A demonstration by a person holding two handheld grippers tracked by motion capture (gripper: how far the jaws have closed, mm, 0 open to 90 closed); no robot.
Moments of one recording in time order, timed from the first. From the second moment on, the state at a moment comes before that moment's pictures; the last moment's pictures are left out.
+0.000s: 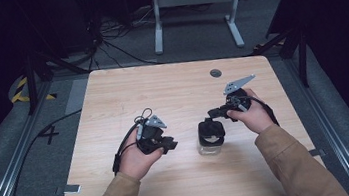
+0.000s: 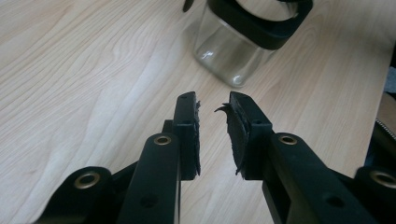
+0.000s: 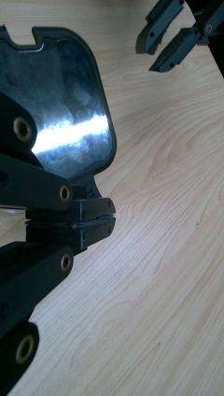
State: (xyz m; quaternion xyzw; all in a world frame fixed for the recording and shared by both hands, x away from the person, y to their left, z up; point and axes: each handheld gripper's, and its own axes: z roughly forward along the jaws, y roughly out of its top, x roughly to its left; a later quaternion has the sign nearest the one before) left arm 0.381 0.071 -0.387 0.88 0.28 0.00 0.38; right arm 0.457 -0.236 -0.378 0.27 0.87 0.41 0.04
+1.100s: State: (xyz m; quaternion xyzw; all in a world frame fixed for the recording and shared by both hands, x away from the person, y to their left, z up) left arm 0.383 0.007 -0.381 0.86 0.24 0.00 0.45; right arm 0.378 -0.268 -0.375 0.22 0.88 0.41 0.03
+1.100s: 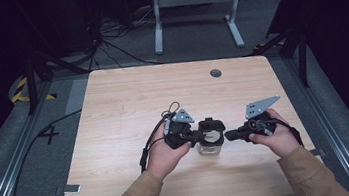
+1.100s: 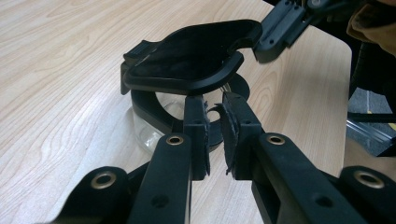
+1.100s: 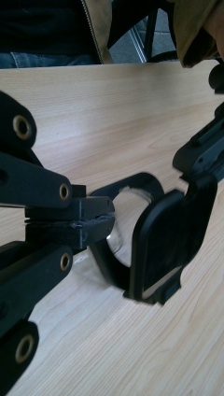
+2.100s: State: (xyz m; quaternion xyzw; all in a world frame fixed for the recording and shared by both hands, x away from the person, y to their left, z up) left arm 0.386 -0.001 -0.393 0.88 0.24 0.01 0.41; right arm 0.394 -0.252 -0.347 0.24 0.84 0.48 0.08
